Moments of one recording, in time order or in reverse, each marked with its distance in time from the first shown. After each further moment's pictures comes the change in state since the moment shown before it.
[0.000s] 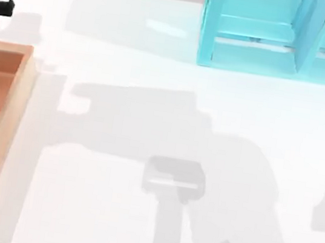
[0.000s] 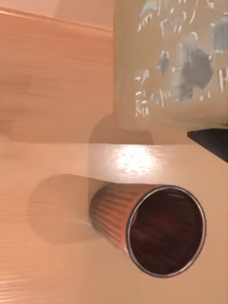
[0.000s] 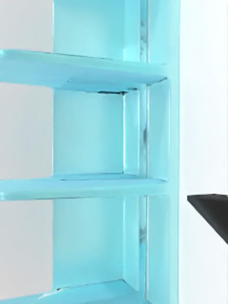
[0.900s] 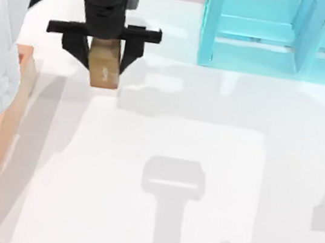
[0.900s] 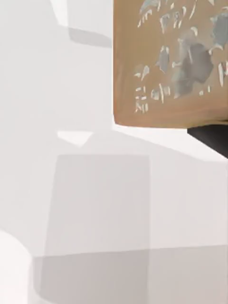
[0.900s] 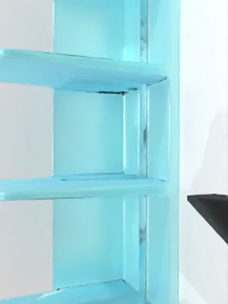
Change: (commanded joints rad) left arm -0.412 0.489 0.508 -0.022 0.008 -0.410; right arm 0.000 0.000 0.000 0.000 0.000 0.000
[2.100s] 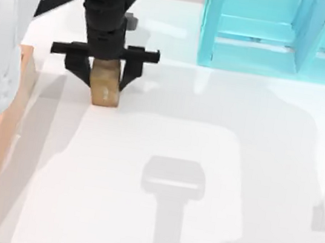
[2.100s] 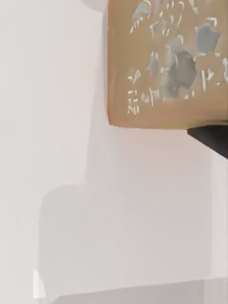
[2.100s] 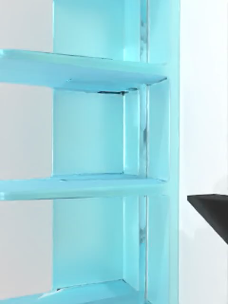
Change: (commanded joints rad) left arm -0.001 -0.004 -0.177 0.176 -0.001 -0.001; right arm 0.000 0.000 0.000 0.000 0.000 0.000
